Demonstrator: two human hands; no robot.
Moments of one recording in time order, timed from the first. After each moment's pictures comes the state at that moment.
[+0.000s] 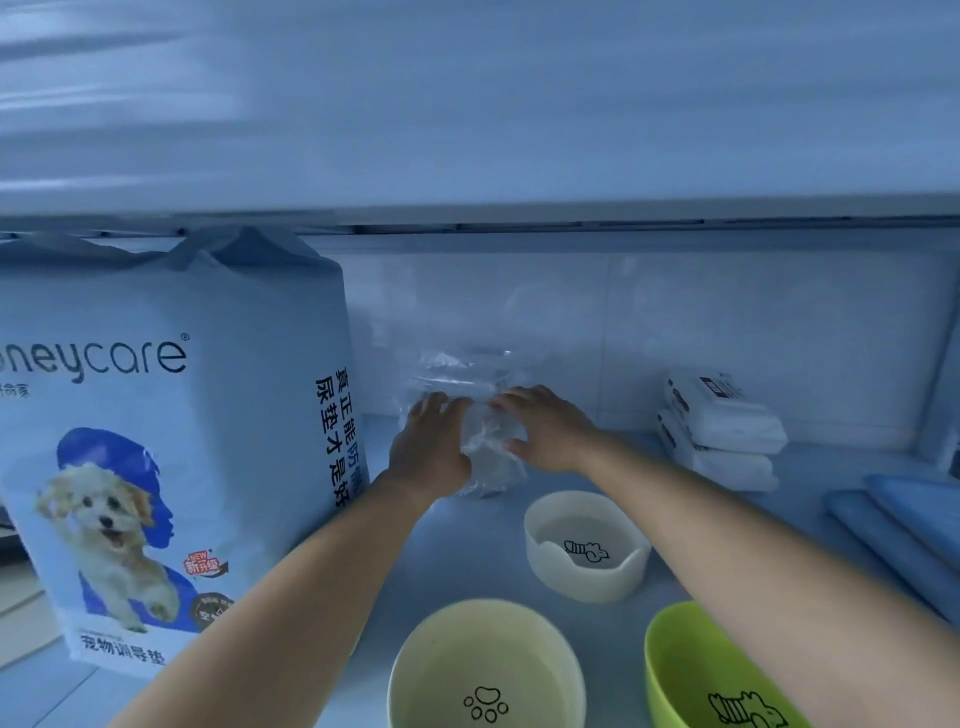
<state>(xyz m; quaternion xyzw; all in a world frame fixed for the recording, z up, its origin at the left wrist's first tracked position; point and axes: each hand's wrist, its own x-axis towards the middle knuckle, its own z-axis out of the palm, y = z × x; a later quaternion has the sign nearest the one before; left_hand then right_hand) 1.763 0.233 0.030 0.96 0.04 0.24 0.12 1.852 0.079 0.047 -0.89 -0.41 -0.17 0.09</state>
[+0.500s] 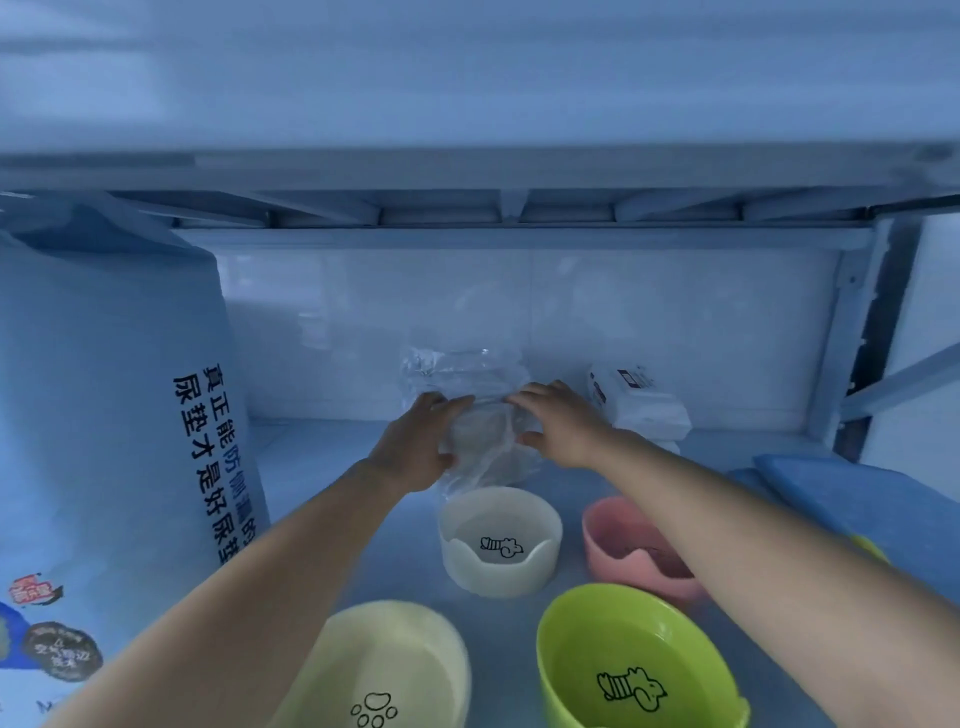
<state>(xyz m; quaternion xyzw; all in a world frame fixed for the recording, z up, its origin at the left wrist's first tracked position) 1.802 0.177 0.026 0.96 -0.08 0.22 0.14 1.864 -0.021 0.049 -0.92 -0.35 -0.19 0.07</state>
